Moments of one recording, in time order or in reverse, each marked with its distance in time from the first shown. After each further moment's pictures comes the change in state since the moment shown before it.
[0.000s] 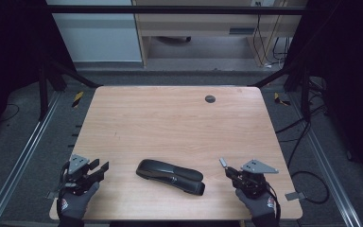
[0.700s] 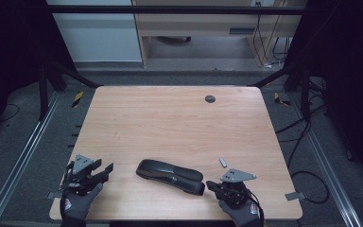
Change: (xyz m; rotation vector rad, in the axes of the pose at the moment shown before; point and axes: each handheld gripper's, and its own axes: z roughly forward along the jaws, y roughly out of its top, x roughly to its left) left arm -0.007 0.000 0.005 0.014 -0.019 0.014; right arm 0.046 -0.009 0.020 0.083 0.183 -0.053
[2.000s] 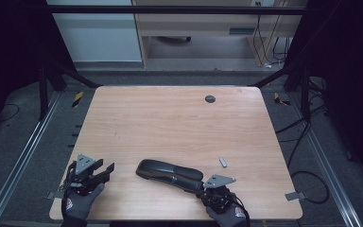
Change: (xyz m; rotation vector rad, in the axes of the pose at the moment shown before) left arm -0.004 0.002 0.001 -0.003 0.007 0.024; right arm 0.024 -0.007 0.035 0.102 0.027 -0.055
